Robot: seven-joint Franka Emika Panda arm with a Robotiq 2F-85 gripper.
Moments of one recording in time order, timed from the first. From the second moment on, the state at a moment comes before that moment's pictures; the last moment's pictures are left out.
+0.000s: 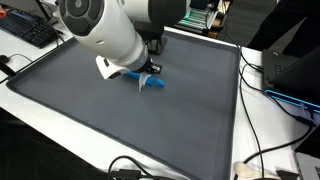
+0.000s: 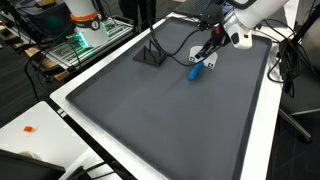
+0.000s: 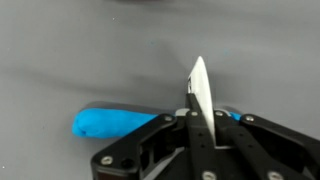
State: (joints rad) arm 0.15 0.92 0.04 -1.16 0.00 1.55 0.06
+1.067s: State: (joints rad) arm 0.14 0.91 0.07 -1.16 0.05 1.55 0.04
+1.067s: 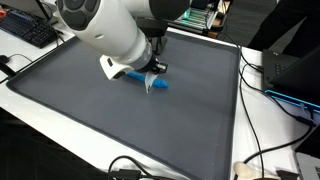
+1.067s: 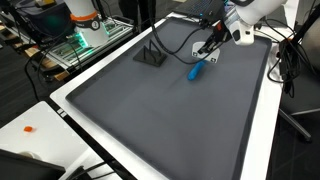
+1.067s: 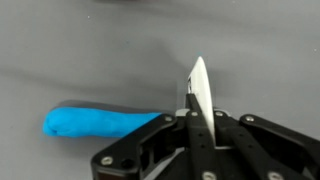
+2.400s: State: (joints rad) arm 0.11 0.86 0.02 -1.19 0.00 1.55 0.04
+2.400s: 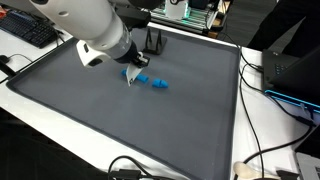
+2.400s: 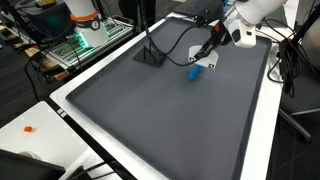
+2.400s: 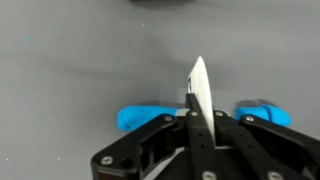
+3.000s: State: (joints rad) arm 0.11 0.88 0.02 -1.19 0.00 1.57 0.04
